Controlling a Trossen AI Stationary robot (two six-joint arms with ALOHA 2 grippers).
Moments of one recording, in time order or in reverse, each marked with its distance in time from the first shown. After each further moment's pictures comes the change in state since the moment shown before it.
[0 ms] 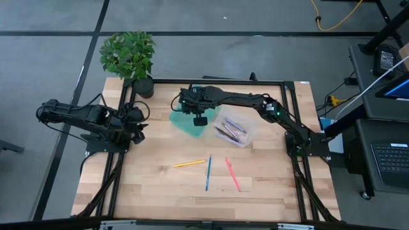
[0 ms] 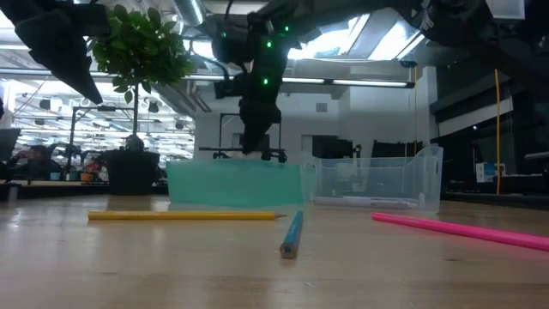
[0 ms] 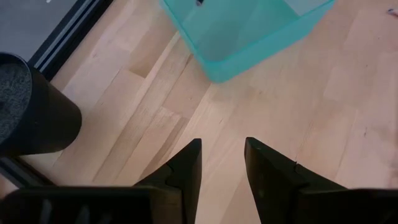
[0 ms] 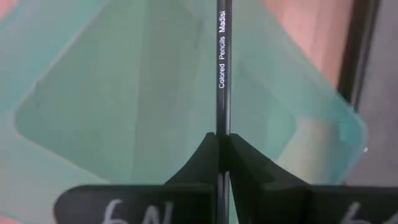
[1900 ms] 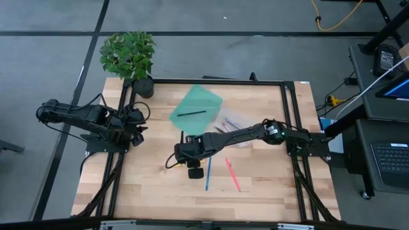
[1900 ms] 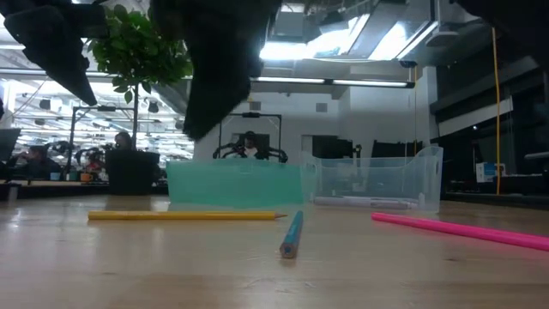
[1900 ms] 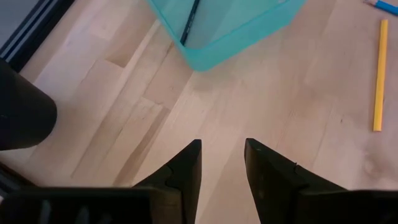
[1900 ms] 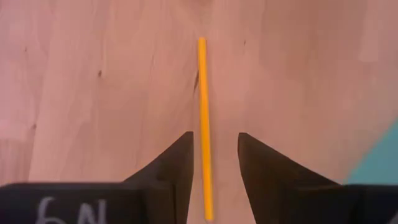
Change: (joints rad) left arm 0.000 0.000 0.000 -0.004 0.083 -0.006; right arm 0.398 -0.003 -0.062 0.096 -0.223 0.462
